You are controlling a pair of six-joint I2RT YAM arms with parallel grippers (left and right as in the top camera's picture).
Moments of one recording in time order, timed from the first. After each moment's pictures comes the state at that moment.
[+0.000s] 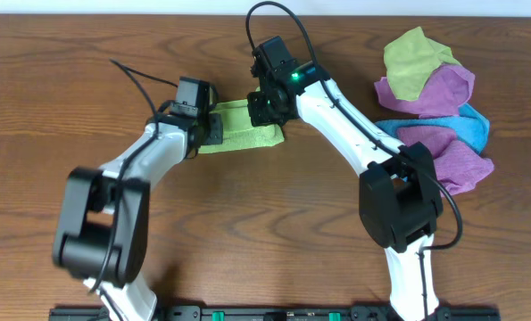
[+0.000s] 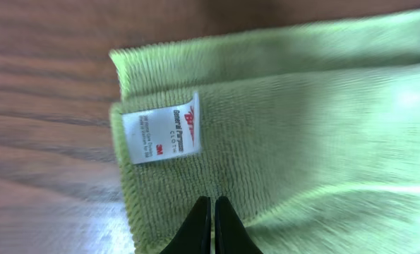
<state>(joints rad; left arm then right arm) -0.24 1.84 1.12 -0.33 0.03 -0.28 0.54 2.20 1.85 -0.84 -0.16 0.35</state>
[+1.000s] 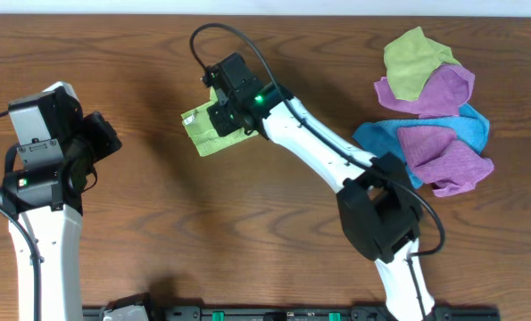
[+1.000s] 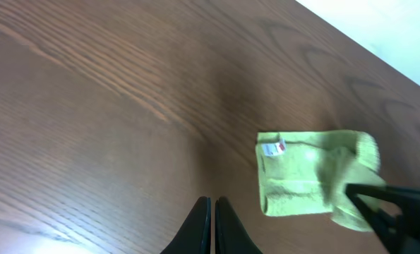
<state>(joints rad) 0.24 1.18 1.12 -0.76 0.14 -0.33 0.69 2.22 1.85 -0.63 -0.09 0.18</state>
